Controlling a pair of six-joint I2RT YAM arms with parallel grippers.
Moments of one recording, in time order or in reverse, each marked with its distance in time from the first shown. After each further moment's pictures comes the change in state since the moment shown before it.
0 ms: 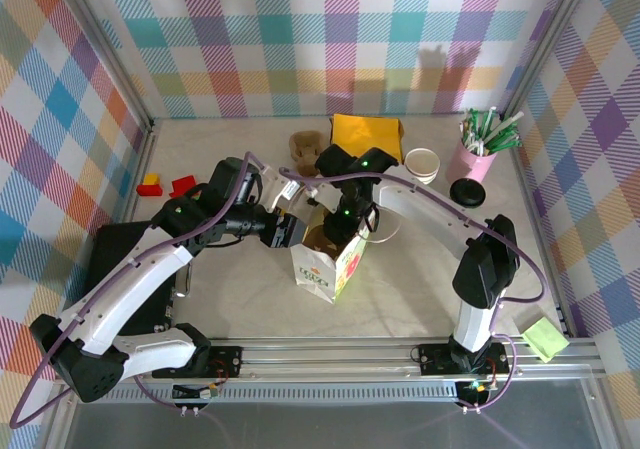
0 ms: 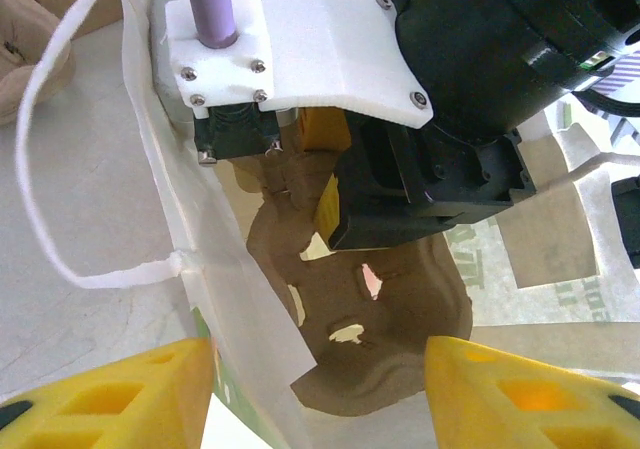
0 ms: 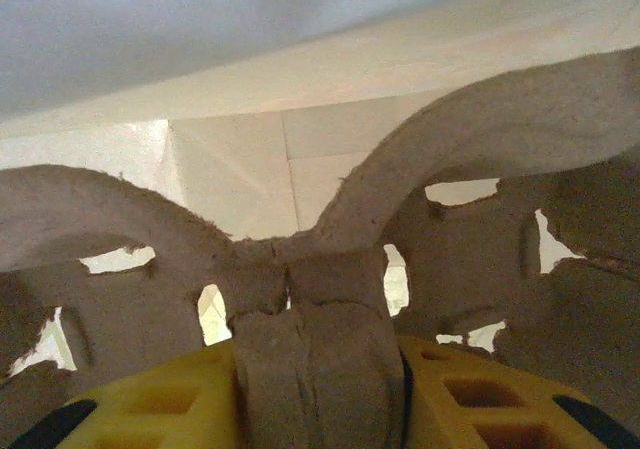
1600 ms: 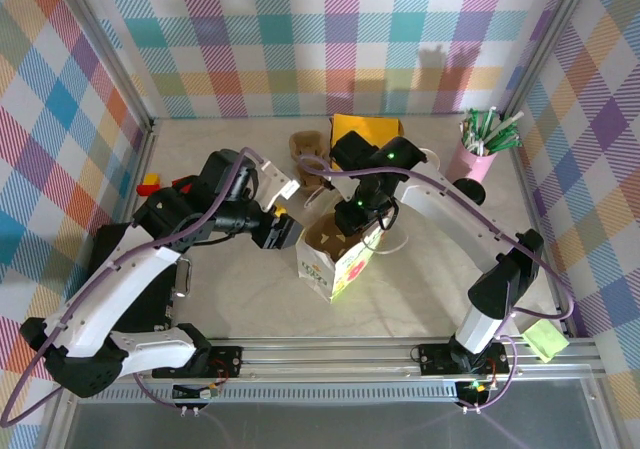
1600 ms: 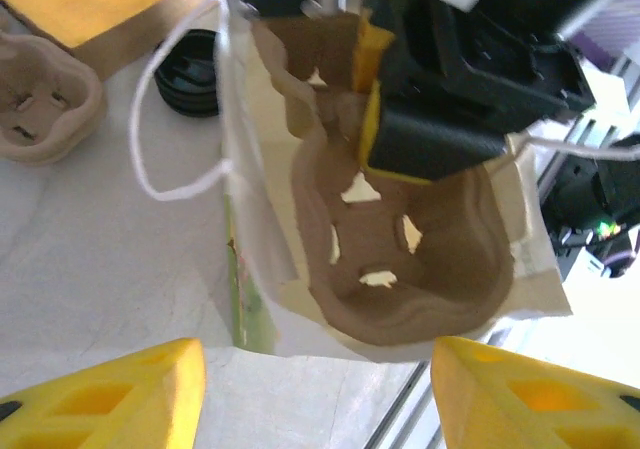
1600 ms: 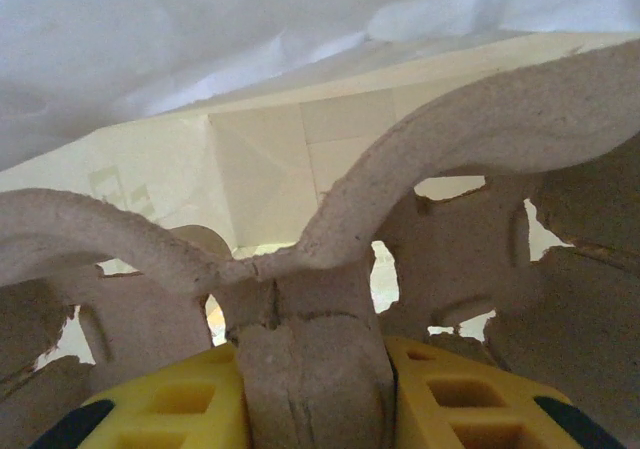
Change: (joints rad) left arm -0.059 0.018 0.219 -0.206 -0.099 0.093; right arm -0.014 -0.103 0.094 -0.140 0.020 0.228
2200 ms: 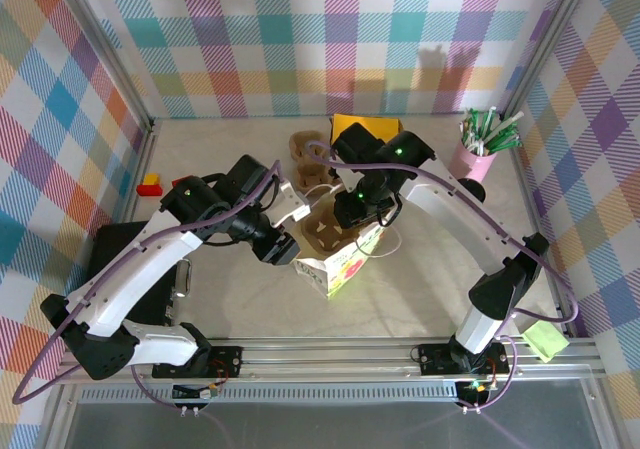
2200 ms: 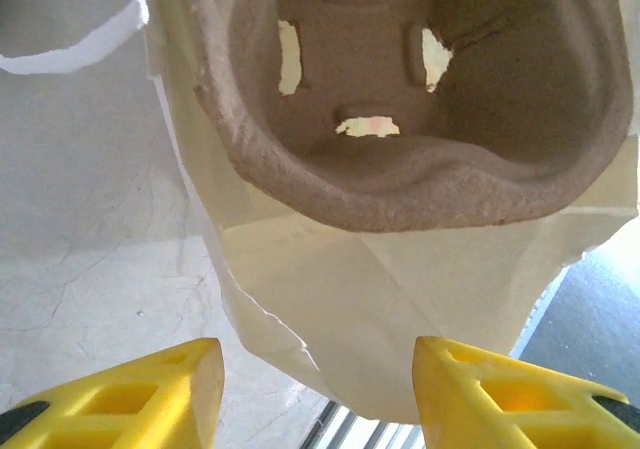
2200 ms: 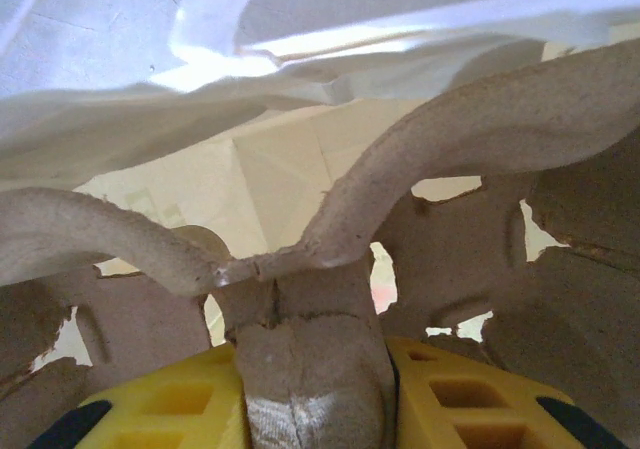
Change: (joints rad) left arm -0.051 0.110 0.029 -0.235 0.003 0.163; right arm -0.011 -0.005 0.089 -0.037 0.006 0.184
